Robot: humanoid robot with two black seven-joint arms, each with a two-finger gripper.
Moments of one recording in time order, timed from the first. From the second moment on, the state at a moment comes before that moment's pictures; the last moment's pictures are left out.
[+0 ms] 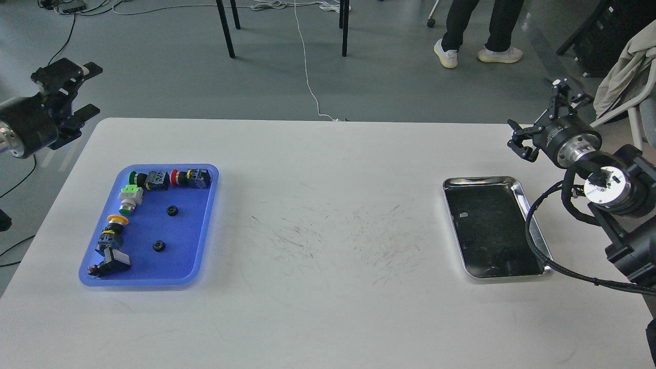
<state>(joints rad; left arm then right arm) -0.87 0.92 -0.34 -0.89 0.47 -0.34 -0.36 0.64 -0.45 0.98 0.85 -0.15 0.04 -0.01</state>
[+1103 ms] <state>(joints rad) -0.94 0.99 -0.30 -0.92 0.96 -0.27 -0.49 0.62 -0.46 0.99 0.87 -0.15 0.04 -0.01</state>
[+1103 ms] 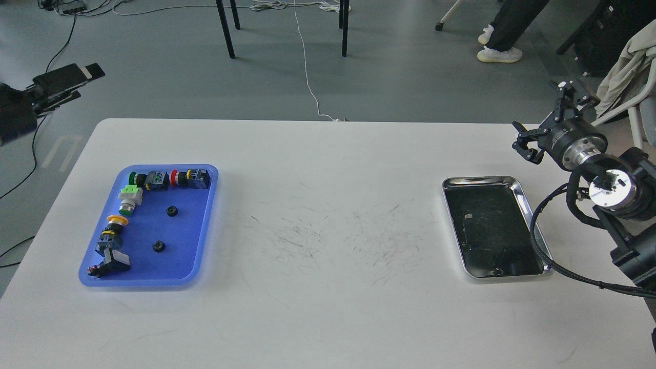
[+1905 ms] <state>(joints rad) -0.90 0.92 -0.22 -0.96 1.46 -0.24 -0.49 0.61 -0.49 0.99 0.89 -0.15 0.03 -0.01</state>
